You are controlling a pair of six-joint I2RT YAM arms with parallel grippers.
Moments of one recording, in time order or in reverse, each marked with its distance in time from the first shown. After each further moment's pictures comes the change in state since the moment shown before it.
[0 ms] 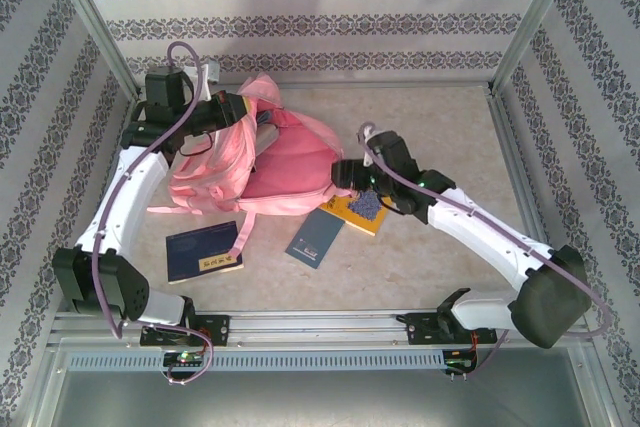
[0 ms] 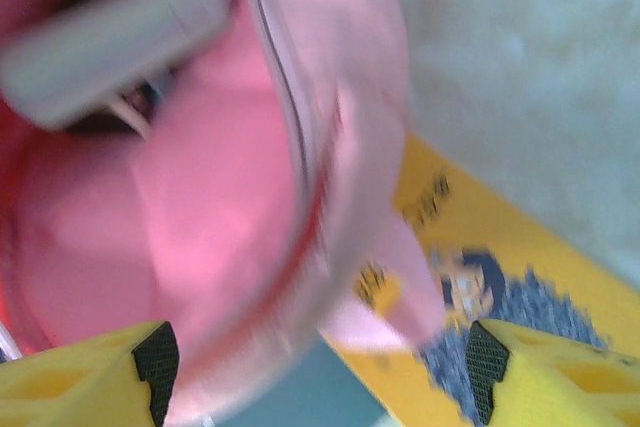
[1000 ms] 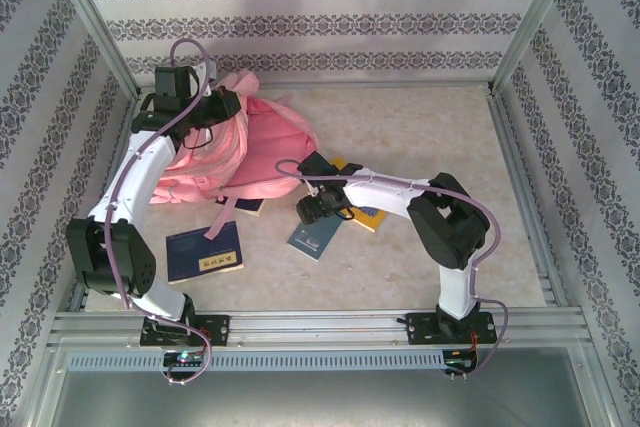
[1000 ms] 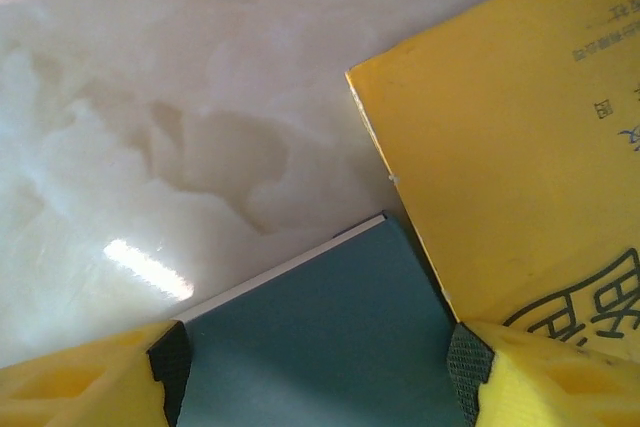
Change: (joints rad) left arm 0.024 0.126 0.053 -0.009 -0.171 0.022; right arm 0.148 0.632 0.282 -0.106 0.024 -0.190
